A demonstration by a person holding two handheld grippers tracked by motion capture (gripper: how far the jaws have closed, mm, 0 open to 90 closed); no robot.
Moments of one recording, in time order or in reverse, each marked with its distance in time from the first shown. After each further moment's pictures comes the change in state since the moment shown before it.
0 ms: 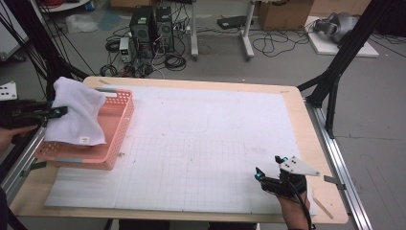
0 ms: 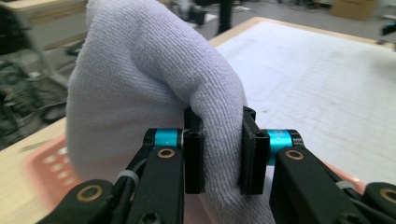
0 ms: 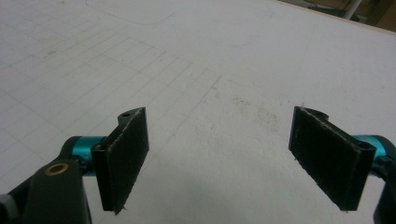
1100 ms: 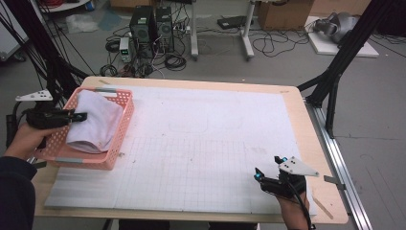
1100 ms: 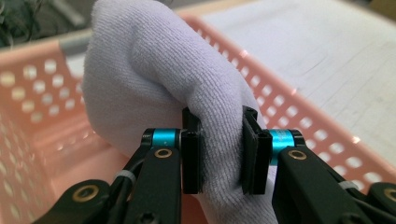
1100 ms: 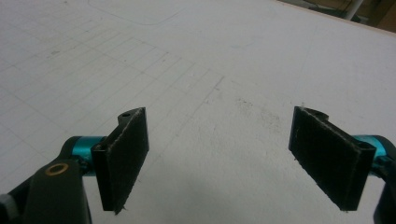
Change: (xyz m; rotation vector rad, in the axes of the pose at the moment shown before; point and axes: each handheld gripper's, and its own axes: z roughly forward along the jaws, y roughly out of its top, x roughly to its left) left arm 0.016 -0.041 0.056 0.168 0.112 -0.258; right arm 0.002 0.001 -0.001 -0.001 0.000 -0.004
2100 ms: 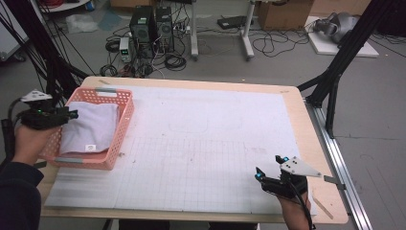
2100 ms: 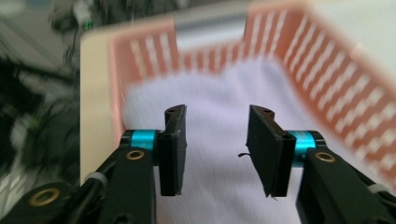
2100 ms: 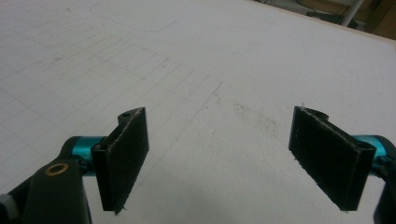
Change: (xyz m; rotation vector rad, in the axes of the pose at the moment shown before) left arm -0.021 0.003 0.004 0.152 0.451 -0.046; right arm 0.001 0.003 -0.004 -0.016 0.001 -0.002
